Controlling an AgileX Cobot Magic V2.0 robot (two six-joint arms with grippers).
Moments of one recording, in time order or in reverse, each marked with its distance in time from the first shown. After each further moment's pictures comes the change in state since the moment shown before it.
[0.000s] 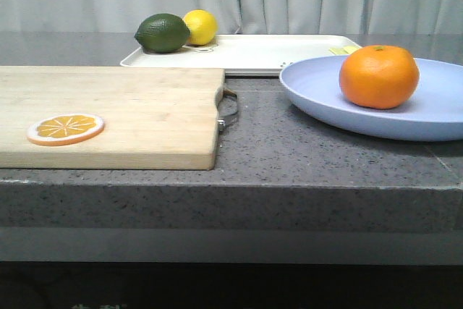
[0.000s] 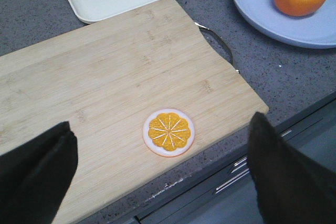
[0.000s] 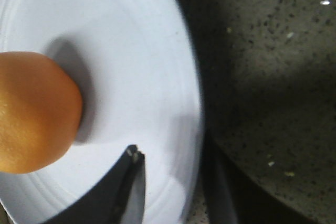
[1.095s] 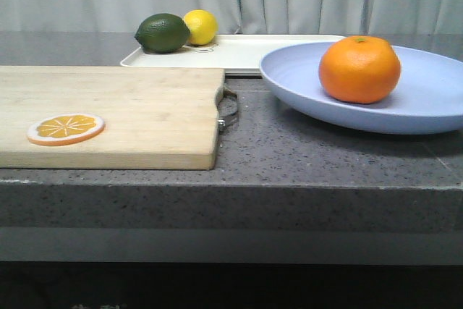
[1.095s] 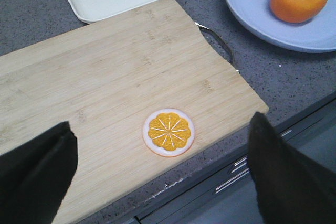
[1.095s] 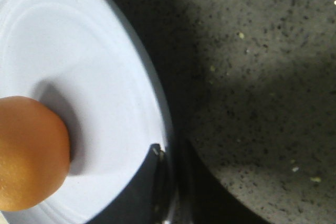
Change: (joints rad) left arm 0.002 0.000 0.001 0.000 0.000 0.000; right arm 0.000 0.005 -0.005 0.059 0.004 0.041
